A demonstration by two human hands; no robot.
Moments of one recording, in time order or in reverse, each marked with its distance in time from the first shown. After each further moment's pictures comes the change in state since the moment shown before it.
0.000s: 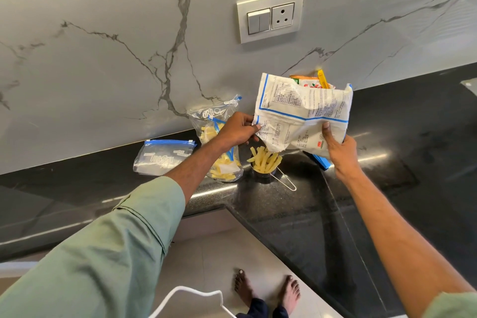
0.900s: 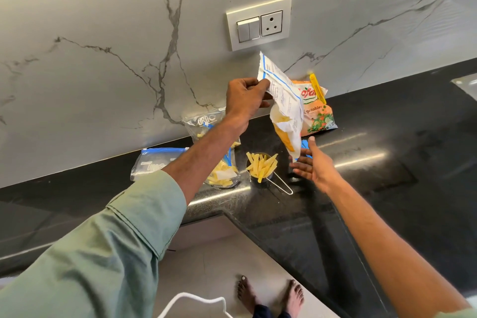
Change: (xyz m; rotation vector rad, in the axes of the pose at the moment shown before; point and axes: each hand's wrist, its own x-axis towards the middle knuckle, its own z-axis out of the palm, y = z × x) left_hand -0.009 0.105 0.004 -0.482 0.340 0.132; right_hand -0.019 0.012 0.025 0.091 -0.114 0.457
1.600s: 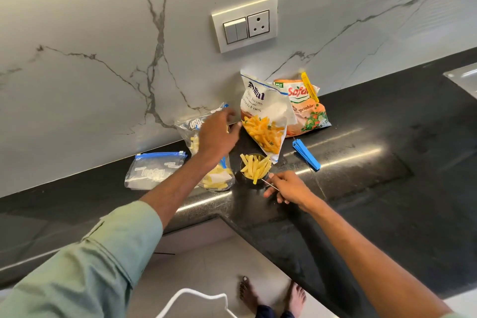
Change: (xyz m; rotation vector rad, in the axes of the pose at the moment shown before) left_hand 0.001 -0.084 -0.054 0.861 0.003 0.253; right_hand -0.012 0.050 0.026 -0.650 -0.233 -0.069
